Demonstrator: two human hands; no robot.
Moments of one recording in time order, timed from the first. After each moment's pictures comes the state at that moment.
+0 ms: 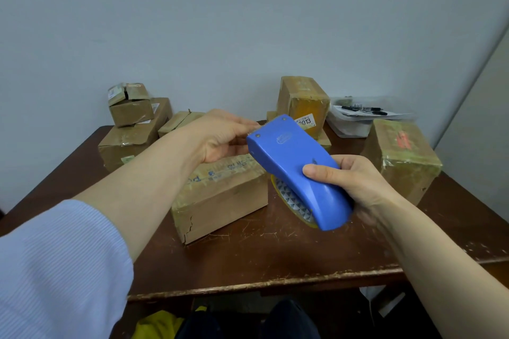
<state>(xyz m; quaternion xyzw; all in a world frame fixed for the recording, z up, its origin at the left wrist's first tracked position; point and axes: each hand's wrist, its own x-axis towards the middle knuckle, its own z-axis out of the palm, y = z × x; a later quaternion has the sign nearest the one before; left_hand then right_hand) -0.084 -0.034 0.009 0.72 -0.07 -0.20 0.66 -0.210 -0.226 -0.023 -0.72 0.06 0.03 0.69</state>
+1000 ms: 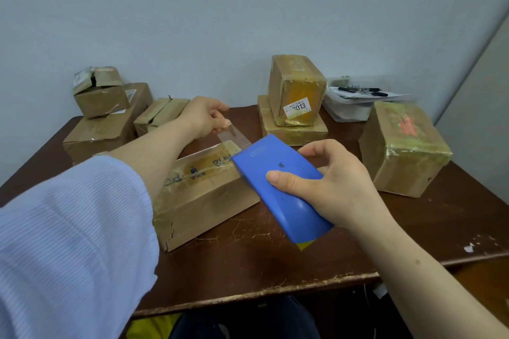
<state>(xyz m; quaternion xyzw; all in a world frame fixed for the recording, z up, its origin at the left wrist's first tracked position) 0.019 -0.029 -0.042 0.90 -0.17 -0.04 0.41 -0.204 -0.199 -0.025 -0.87 0.12 -0.08 0.46</state>
